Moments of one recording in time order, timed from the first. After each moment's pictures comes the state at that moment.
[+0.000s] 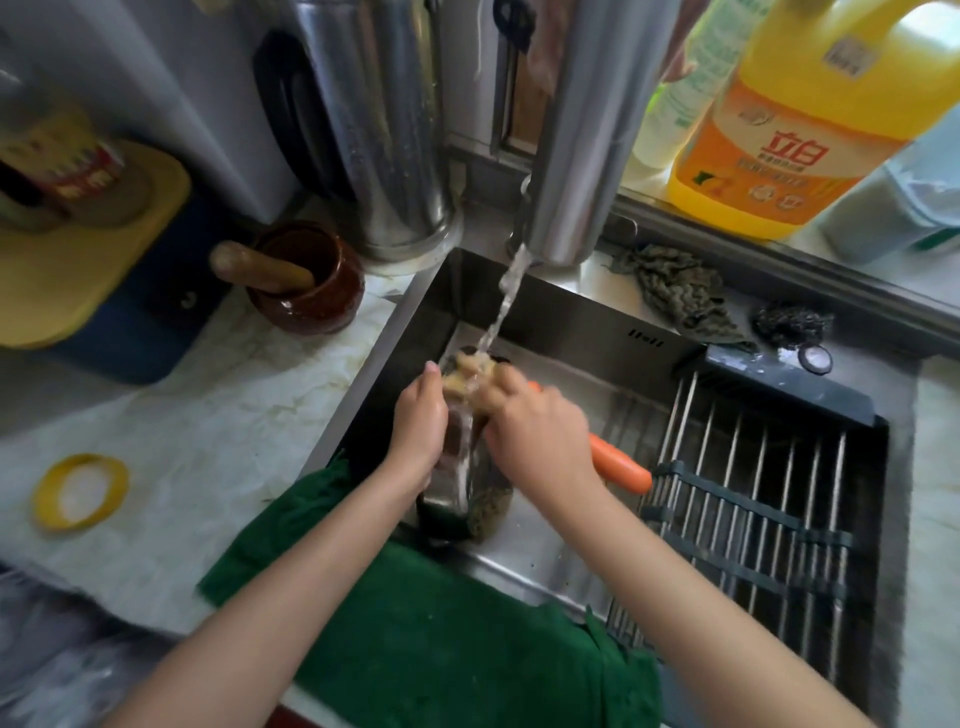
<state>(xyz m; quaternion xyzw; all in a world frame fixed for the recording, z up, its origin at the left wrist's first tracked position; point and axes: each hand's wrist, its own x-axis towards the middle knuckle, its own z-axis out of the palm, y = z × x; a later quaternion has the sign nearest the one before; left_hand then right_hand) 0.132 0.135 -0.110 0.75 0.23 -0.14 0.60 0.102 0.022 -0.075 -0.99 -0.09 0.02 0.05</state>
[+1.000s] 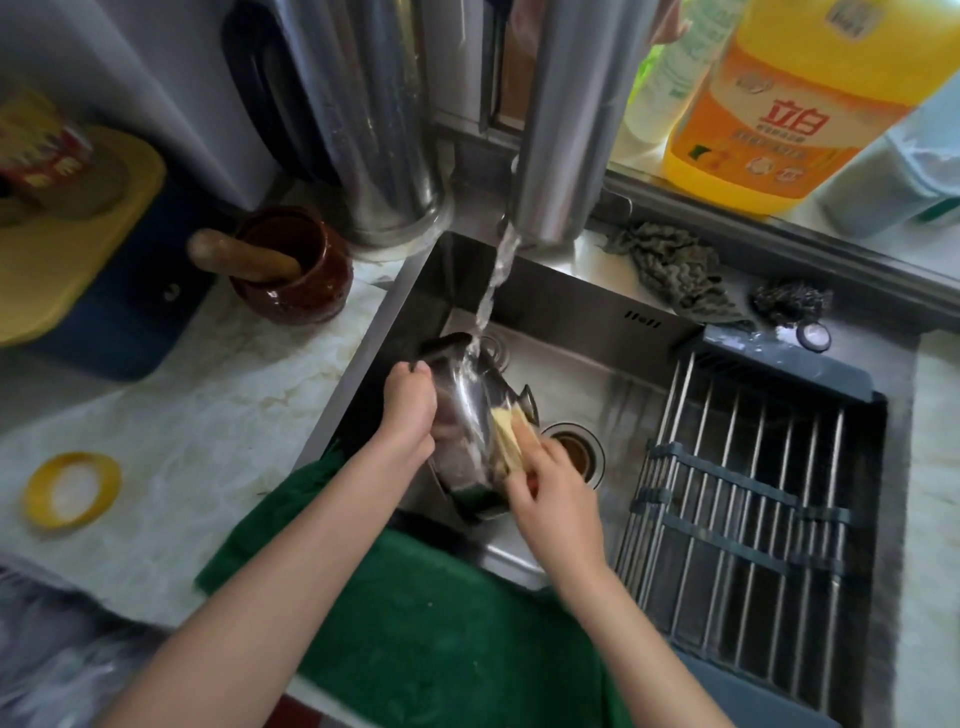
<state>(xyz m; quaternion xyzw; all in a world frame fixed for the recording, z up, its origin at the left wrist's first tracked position) 0.153 0.135 -0.113 0.68 0.37 -0.19 0.61 0.030 0.014 -0.118 -0.91 0.16 0.13 0.35</state>
